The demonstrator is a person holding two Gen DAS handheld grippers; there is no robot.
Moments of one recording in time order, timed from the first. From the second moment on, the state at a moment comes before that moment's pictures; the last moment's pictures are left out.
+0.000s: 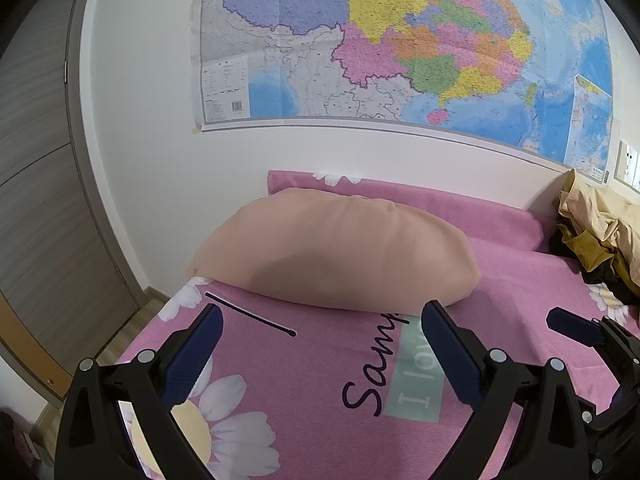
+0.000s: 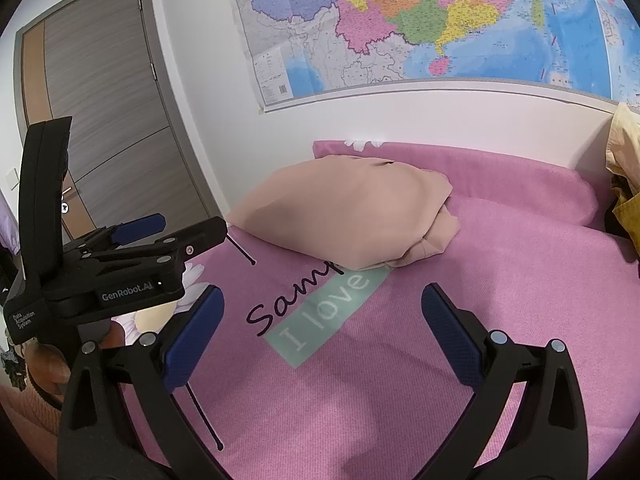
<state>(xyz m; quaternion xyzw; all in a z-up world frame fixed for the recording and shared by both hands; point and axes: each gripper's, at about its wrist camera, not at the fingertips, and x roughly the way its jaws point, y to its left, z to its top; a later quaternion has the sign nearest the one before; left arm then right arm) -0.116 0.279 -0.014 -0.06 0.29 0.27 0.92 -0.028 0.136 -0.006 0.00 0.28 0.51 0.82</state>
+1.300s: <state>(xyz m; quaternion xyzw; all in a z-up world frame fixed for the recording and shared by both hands) -0.114 0.271 -0.016 -0.05 0.29 0.27 0.92 -0.029 0.133 -0.008 0.01 0.29 0.51 0.81</state>
